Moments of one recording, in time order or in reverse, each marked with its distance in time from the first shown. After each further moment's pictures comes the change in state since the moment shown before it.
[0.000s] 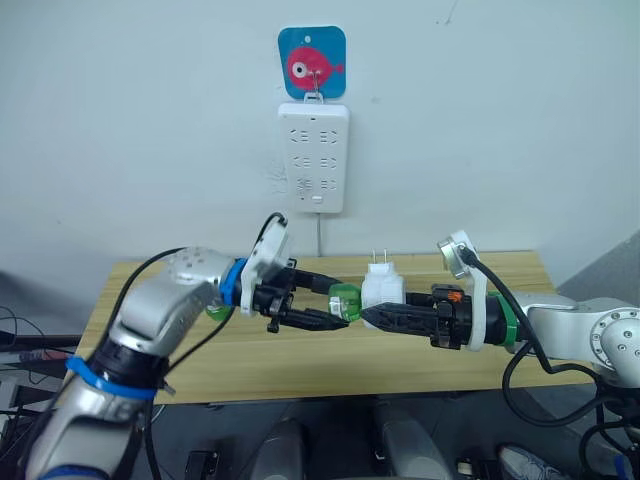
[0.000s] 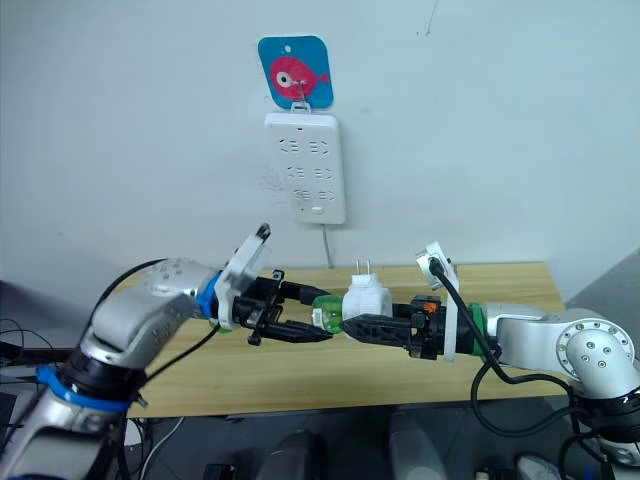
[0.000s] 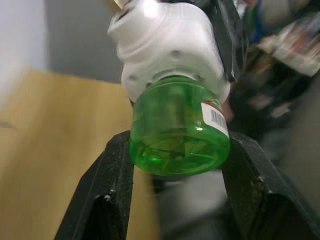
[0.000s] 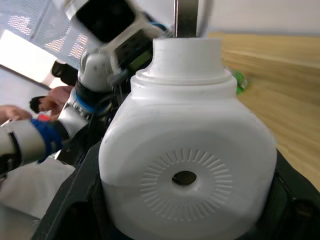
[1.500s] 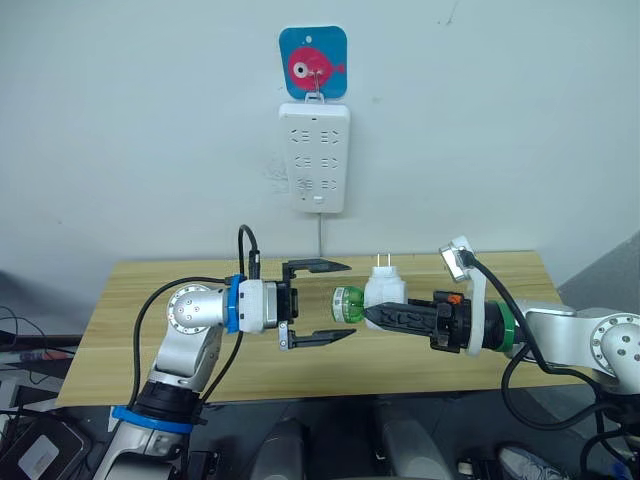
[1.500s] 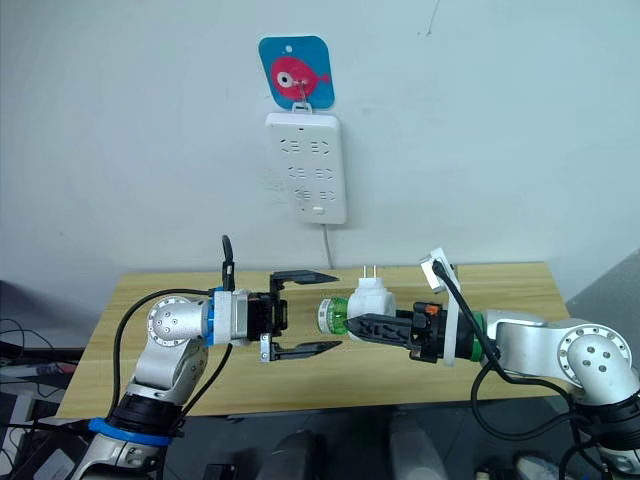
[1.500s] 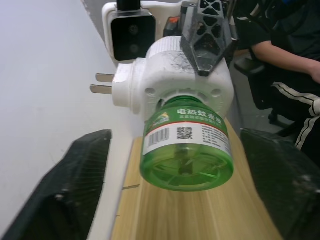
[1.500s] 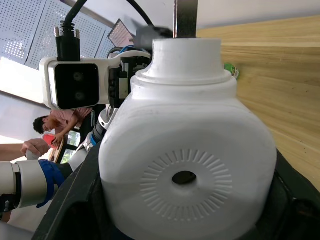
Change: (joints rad) left arm 0.313 -0.298 0.101 0.113 0.437 -1.193 0.038; right arm 0.063 0.009 0.007 0.031 0.122 -0.025 -0.147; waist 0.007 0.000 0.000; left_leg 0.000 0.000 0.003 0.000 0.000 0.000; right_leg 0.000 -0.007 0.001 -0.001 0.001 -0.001
